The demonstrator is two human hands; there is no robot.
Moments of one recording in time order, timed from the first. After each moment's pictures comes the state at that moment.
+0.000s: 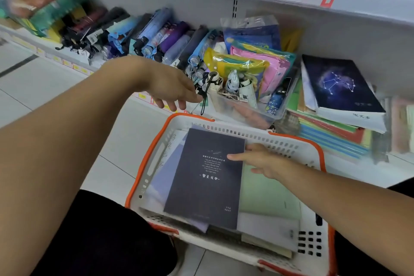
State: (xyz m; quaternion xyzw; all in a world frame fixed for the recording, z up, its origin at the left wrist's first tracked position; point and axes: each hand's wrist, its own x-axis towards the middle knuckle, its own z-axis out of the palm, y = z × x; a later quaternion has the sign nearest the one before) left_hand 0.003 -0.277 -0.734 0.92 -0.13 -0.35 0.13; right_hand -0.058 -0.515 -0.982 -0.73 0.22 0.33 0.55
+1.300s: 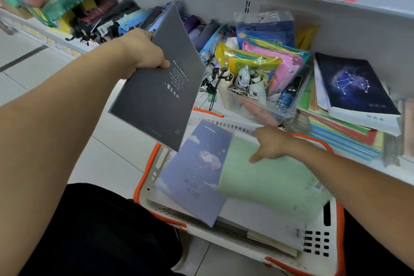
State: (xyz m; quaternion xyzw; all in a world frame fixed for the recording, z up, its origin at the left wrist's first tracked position) left_hand 0.020 -0.218 -0.730 0.90 0.13 -0.11 0.40; right_hand -0.035 -0.515 -0.919 -0.96 -0.11 0.26 0.04
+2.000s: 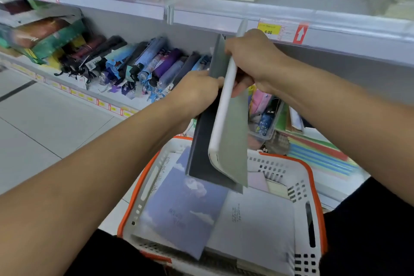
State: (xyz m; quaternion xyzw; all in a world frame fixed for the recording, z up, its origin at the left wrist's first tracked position) left_hand -0.036 -0.352 -0.708 0.84 -0.02 -0.12 0.54; right_hand -0.002 -0.479 -0.684 -0.80 0.05 0.00 0.59
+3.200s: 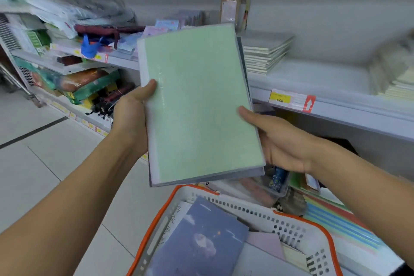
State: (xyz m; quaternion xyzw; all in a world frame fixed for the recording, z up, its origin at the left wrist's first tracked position) left_hand -0.012 -0.251 -0.657 0.53 0.06 0.05 0.85; right_hand -0.015 -0.508 -0.691 -0.62 -0.09 0.29 0.73
